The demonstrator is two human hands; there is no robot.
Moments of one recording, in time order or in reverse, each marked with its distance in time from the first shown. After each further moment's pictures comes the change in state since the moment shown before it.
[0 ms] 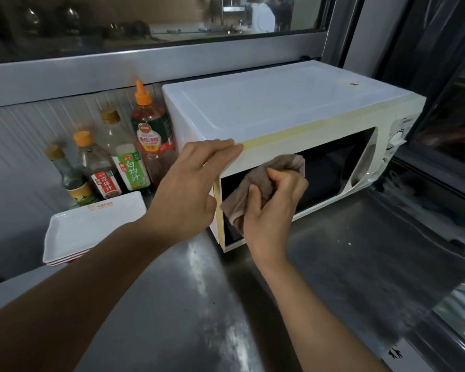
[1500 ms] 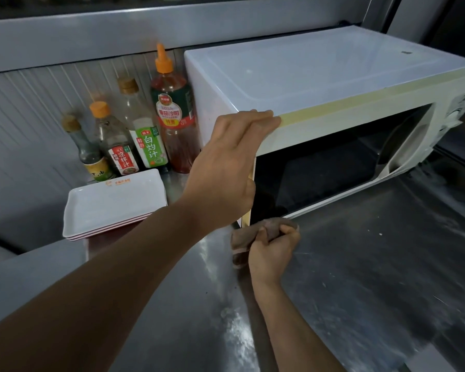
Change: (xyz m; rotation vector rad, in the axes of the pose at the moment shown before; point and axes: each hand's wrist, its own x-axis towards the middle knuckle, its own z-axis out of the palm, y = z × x) left_hand -0.003 0.000 0.012 -0.083 0.074 -0.049; right_hand -0.099 0.056 0.029 0.006 0.020 0.735
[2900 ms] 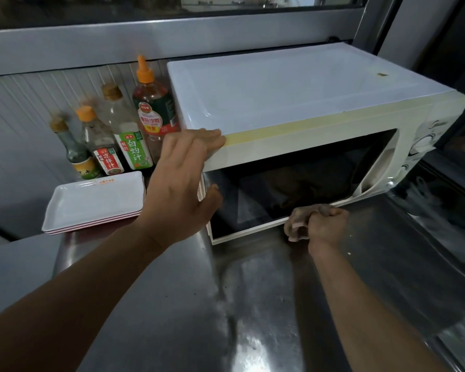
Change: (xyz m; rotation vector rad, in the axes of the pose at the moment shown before) left_hand 0.007 0.018 0.013 0.140 0.082 -0.026; right_hand 0.186 -0.012 -0.077 -0.193 0.075 0.128
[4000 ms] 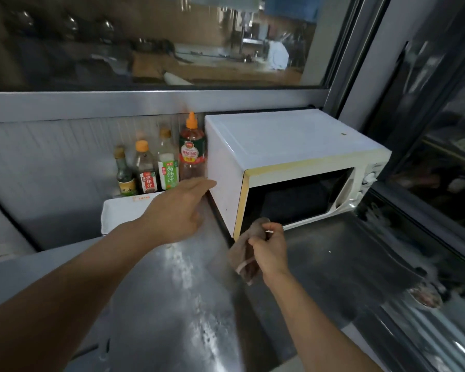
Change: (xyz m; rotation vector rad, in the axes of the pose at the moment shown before) left_hand -0.062 -0.033 -0.126 -0.027 -0.437 -0.178; right_hand -0.235 -0.067 -0.030 0.039 -0.486 -0.112
